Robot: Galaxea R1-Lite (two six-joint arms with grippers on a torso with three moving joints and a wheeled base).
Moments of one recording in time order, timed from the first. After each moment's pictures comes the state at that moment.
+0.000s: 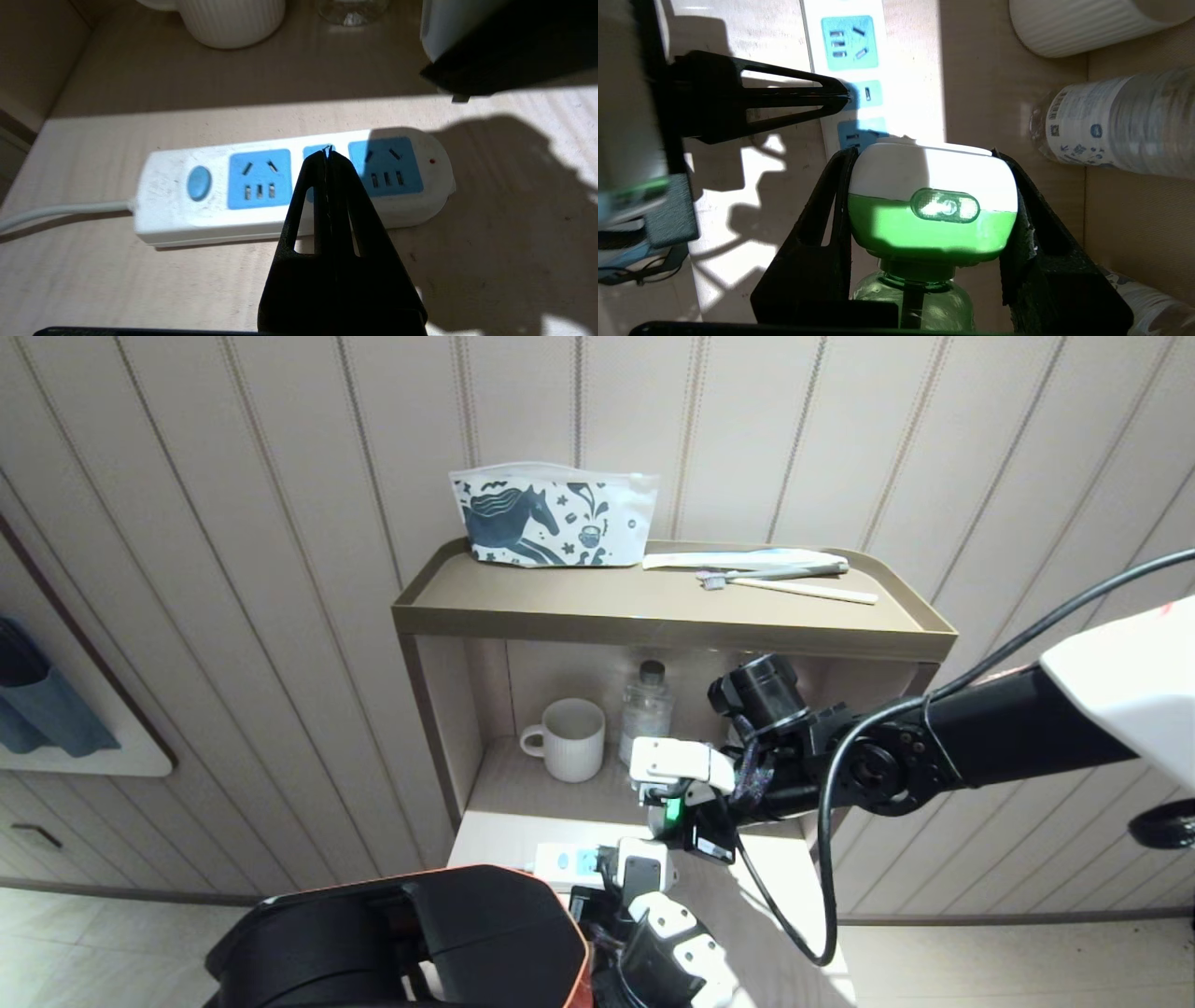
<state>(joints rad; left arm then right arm) -1.09 2.47 -1.00 -1.09 0.91 -0.26 0.53 2.00 -1.22 -0.03 0.23 -0.87</state>
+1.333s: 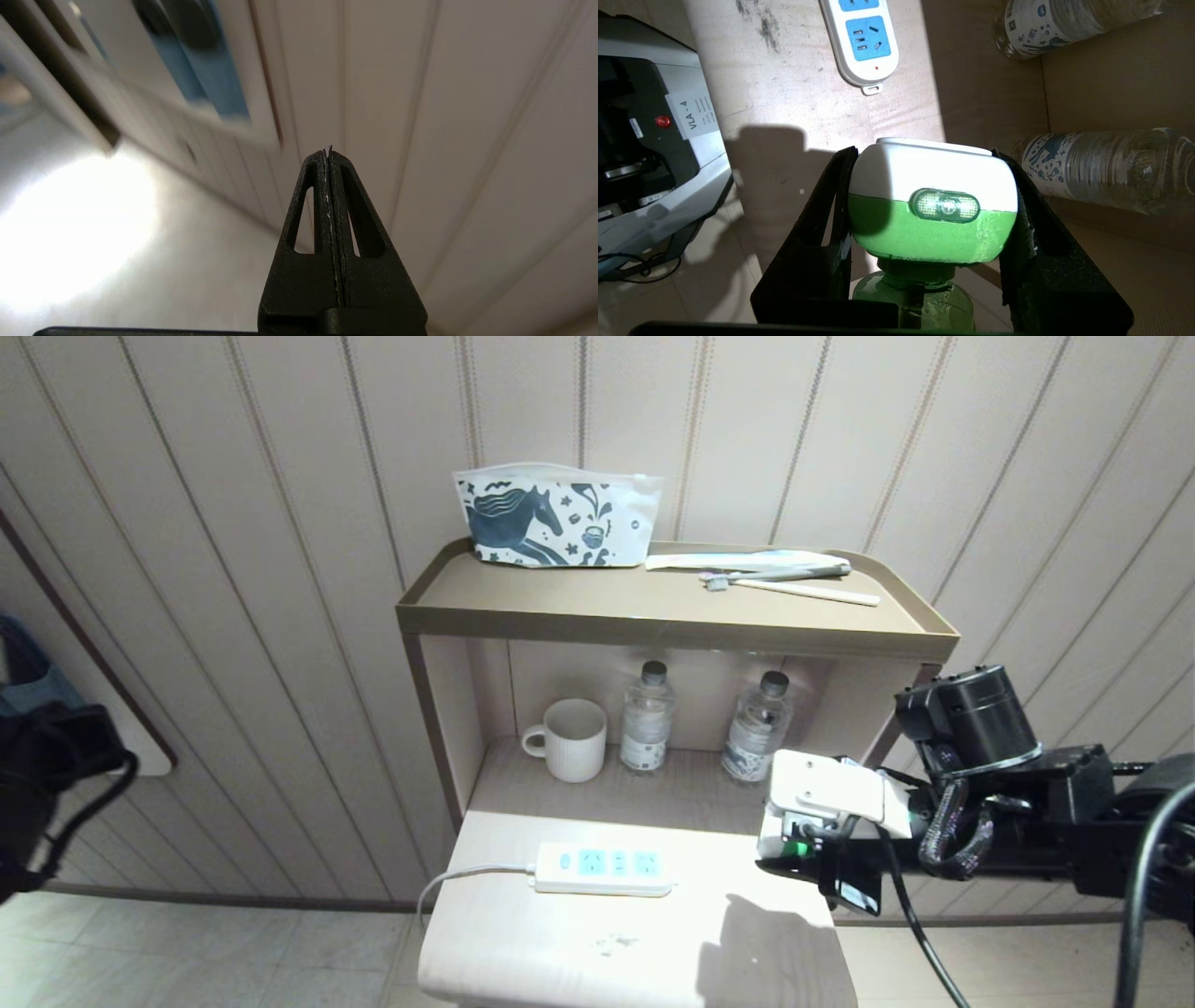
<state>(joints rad) 0.12 1.45 -0.44 -1.01 0.42 0.03 0.41 1.60 -0.80 -0.15 0.23 -0.87</state>
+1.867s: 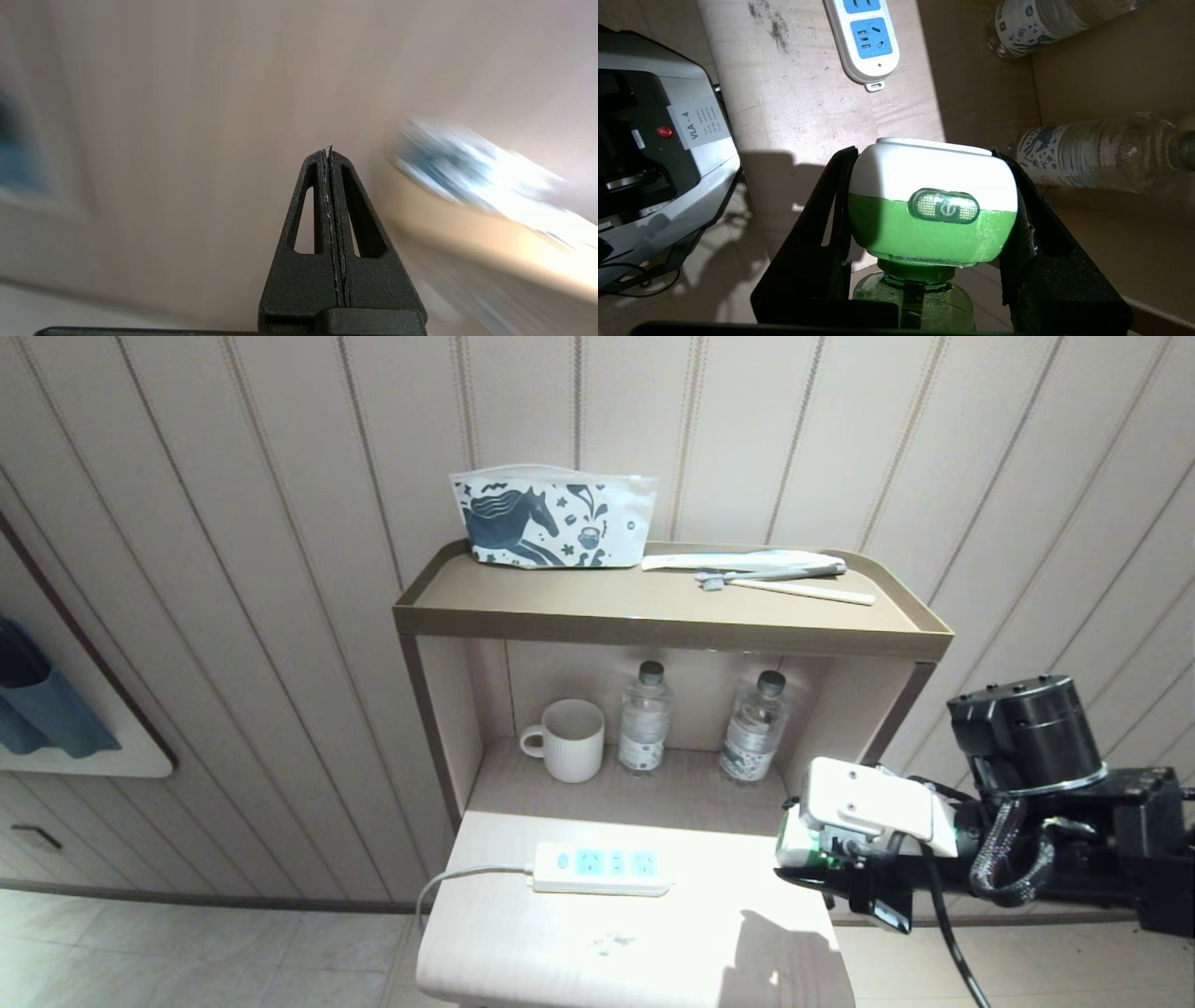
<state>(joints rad) 0.27 0.99 -1.38 0.34 -0.32 -0.29 0.41 1.52 -0.71 -0.22 0.25 -0.86</state>
